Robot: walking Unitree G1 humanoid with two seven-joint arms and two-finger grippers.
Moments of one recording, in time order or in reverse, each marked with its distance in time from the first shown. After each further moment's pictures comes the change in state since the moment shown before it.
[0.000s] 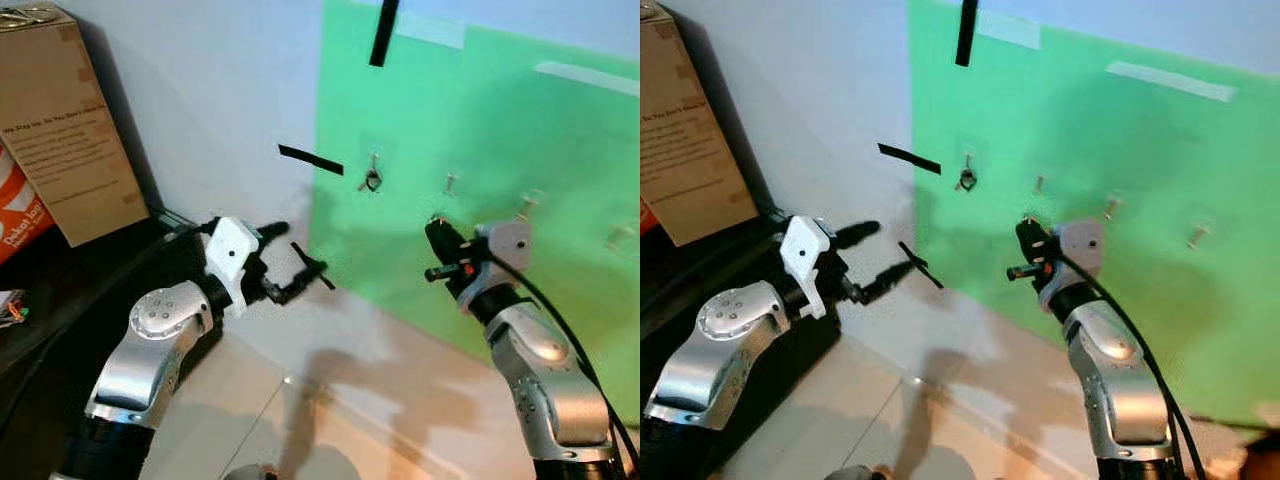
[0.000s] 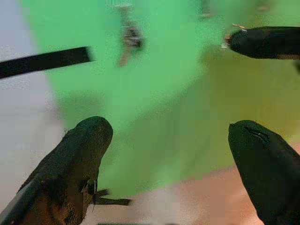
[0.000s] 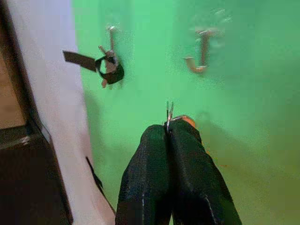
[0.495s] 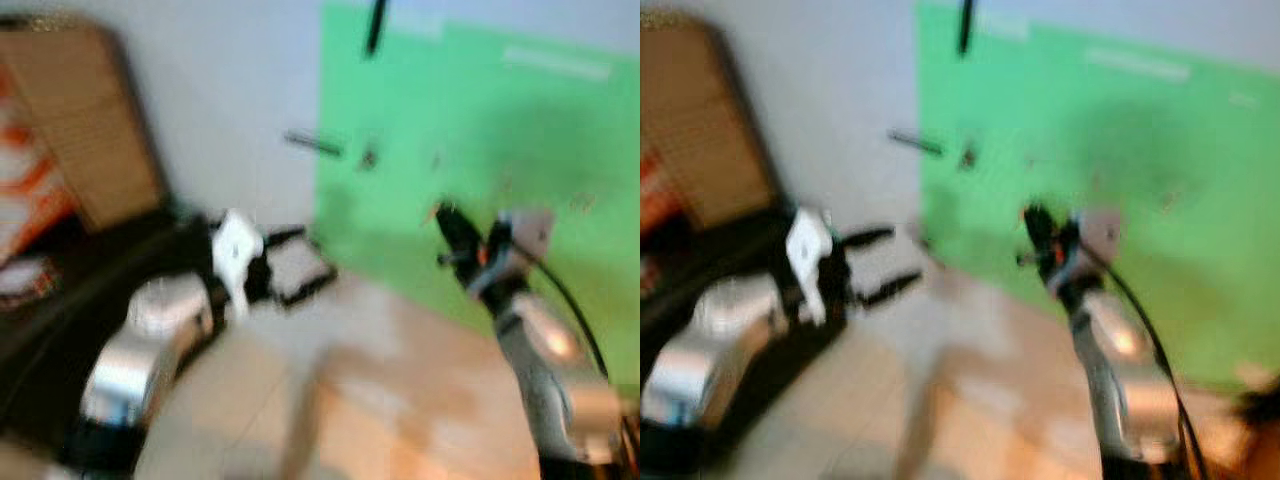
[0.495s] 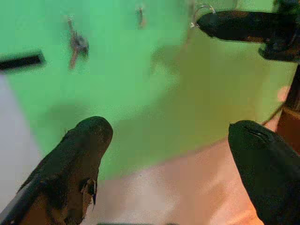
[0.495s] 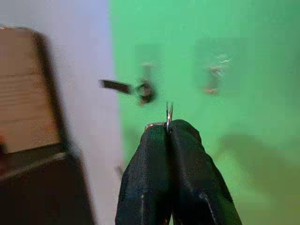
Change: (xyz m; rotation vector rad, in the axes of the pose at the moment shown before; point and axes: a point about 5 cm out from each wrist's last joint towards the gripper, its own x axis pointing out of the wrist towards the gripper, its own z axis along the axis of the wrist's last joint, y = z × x) left arm 0.000 -0.007 0.003 -0.029 0.007 -0.100; right arm 0.004 0.002 0.020 0.061 -0.080 0.027
